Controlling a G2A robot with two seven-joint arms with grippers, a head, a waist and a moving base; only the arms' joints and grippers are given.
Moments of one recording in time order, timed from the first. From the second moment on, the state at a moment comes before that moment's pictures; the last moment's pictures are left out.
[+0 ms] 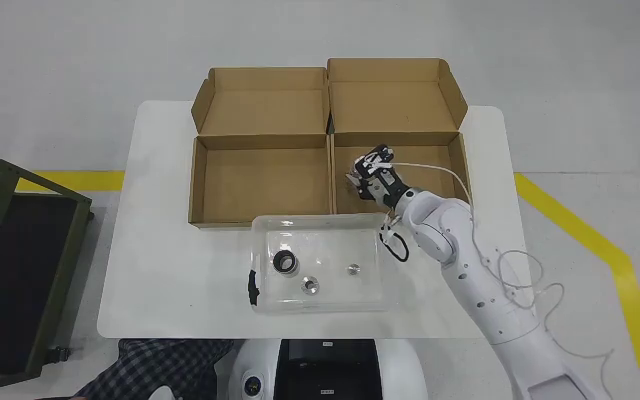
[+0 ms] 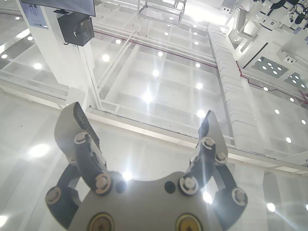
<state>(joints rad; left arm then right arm) -0.11 -0.30 -0.54 -1.19 3.07 0.29 0.07 -0.96 -1.25 1.04 -1.45 -1.22 -0.29 0.37</state>
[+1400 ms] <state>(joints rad) -0.11 -0.30 -0.54 -1.19 3.07 0.29 0.07 -1.43 -1.14 1.26 -2.09 -1.38 -0.77 0.52</state>
